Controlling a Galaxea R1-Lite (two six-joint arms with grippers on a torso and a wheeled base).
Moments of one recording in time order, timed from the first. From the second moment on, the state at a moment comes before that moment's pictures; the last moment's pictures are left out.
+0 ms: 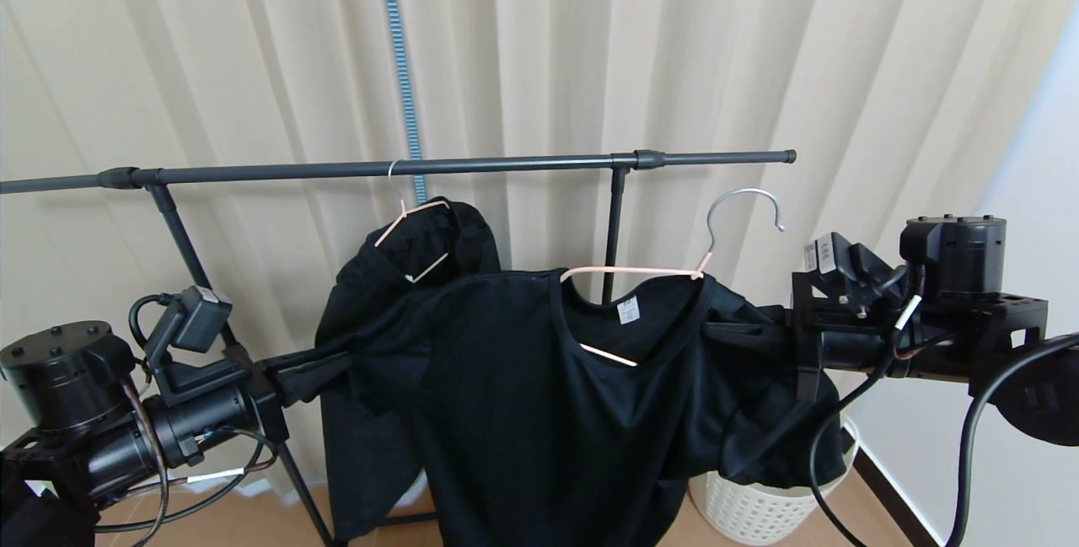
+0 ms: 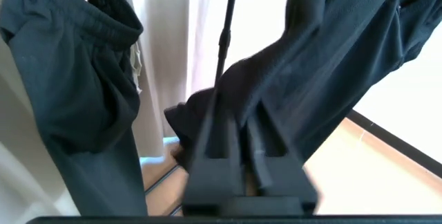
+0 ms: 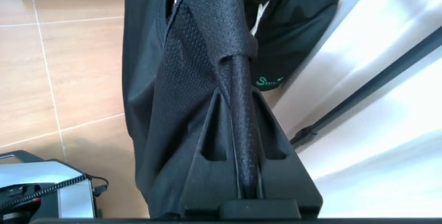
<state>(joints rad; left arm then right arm) 0.06 1.88 -0.23 -1.45 -0.78 0.01 0.17 1.78 -0.73 -0.60 0.87 -0.54</state>
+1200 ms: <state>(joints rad) -0.29 1.47 -0.78 -0.33 -0.59 0.12 0.35 1.84 -0.69 -0.60 0.87 -0.54</state>
